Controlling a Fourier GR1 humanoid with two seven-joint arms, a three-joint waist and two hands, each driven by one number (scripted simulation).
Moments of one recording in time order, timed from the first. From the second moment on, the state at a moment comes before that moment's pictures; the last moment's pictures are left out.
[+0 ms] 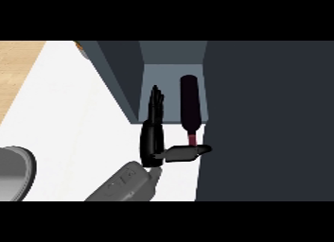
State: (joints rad) left arm -0.47 0.00 -0.71 -1.08 0.74 0.73 -0.75; right arm -0.10 -0.07 0.02 -2.43 -0.17 0.13 0.62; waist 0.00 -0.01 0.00
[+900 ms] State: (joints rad) left arm -0.08 0.17 -0.85 -1.68 0.53 0.89 -0.62; right arm -0.07 -0.08 0.03 -2.42 -0.17 0.17 0.61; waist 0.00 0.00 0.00
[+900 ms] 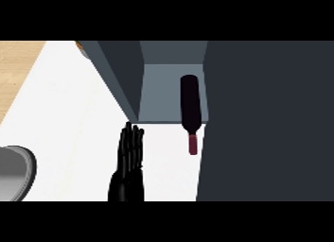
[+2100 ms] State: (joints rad) left arm 0.26 0.60 -0.67 -2.09 0.61 0.61 -0.63; right arm 0.11 -0.03 0.29 -2.42 -0.23 0.27 0.70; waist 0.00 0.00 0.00
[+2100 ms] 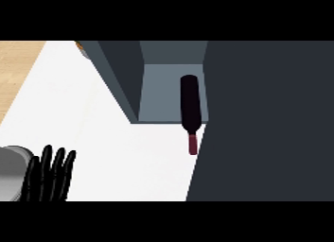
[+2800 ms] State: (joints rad) left arm 0.45 0.74 -0.38 -2.14 0.79 0.40 -0.66; right arm 0.12 0.00 0.69 -2.43 -0.13 0.20 0.72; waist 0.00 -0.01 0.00
